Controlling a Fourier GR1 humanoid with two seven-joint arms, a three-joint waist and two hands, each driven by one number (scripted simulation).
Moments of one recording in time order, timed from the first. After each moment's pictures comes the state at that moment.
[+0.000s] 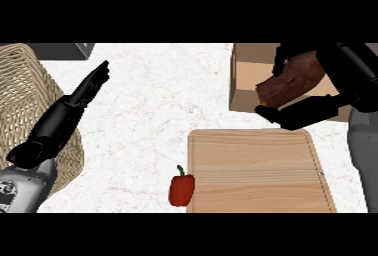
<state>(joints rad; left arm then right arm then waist) -0.28 0.43 -0.17 -1.65 0.04 -0.06 -0.01 -0.65 -0.35 0.02 -1.69 0.53 0.34 0.06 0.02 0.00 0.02</state>
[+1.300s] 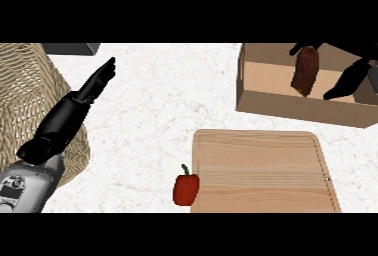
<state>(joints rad) -0.31 0.39 -0.17 -1.63 0.01 -0.08 -0.01 -0.97 -0.64 0.15 -0.72 0.75 0.54 -0.55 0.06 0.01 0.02</state>
